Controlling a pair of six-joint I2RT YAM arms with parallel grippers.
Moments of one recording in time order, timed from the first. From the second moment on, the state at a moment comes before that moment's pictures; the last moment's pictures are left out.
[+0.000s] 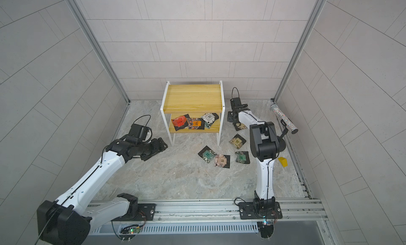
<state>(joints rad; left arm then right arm) -0.28 1.11 0.90 -0.83 0.22 -0.71 0.13 2.12 1.62 -0.46 0.11 0.27</state>
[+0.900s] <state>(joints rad) -0.29 0.99 0.99 -0.89 0.23 -0.57 0.10 1.70 1.42 -0.57 0.09 0.36</state>
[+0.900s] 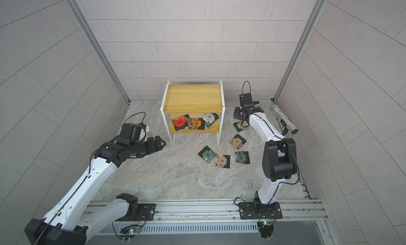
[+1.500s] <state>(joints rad) -0.58 1.02 1.02 -0.81 0.13 -0.37 0.15 1.08 1.01 -0.59 0.01 0.42</state>
